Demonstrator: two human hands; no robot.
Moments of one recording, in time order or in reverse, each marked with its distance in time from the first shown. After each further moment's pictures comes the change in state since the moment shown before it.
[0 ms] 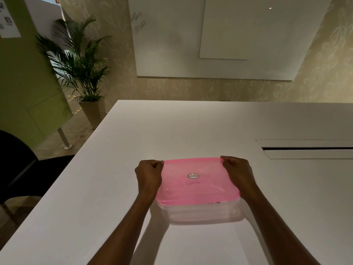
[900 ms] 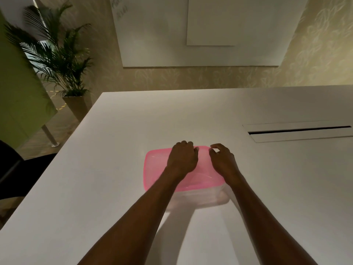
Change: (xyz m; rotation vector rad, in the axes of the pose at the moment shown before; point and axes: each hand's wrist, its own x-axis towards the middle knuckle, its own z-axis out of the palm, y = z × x) left_hand -0.023 0.058 0.104 0.680 -0.386 0.629; right_hand -0.010 0.002 0.001 -0.209 -0.021 0.023
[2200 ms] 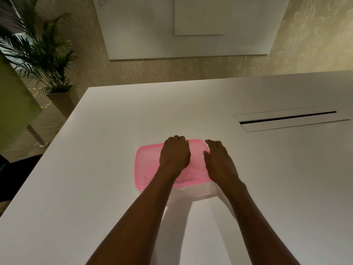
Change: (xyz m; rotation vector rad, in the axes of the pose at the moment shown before) left_hand -0.001 -0.001 0.016 0.219 0.033 0.064; right_hand -0.036 0.016 -0.001 -0.441 0.023 -0.266
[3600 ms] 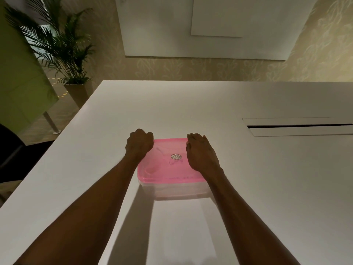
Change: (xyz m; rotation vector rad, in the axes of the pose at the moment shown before) left_hand -0.006 -0.111 -0.019 -0.495 -0.054 -0.761; right_hand 0.032 -0.044 0.020 -0.331 -0.098 -0.314
